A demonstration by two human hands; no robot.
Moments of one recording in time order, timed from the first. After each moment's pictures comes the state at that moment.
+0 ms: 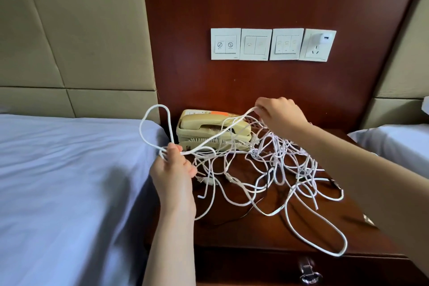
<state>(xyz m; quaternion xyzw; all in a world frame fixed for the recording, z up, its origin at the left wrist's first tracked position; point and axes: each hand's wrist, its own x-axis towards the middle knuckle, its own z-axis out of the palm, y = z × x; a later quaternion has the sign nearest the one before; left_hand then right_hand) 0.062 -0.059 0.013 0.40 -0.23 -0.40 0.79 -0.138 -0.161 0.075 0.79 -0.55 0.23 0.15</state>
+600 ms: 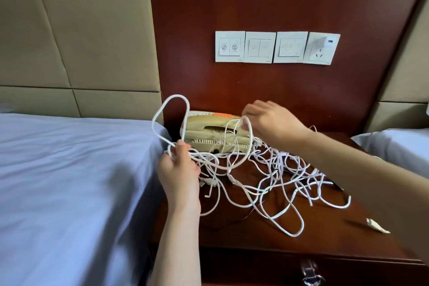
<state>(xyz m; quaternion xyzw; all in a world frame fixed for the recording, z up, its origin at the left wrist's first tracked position) 0.062 -0.061 0.011 0.47 -0.28 -0.34 0.77 -0.121 -0.148 0.071 0.88 -0.29 0.20 0.32</state>
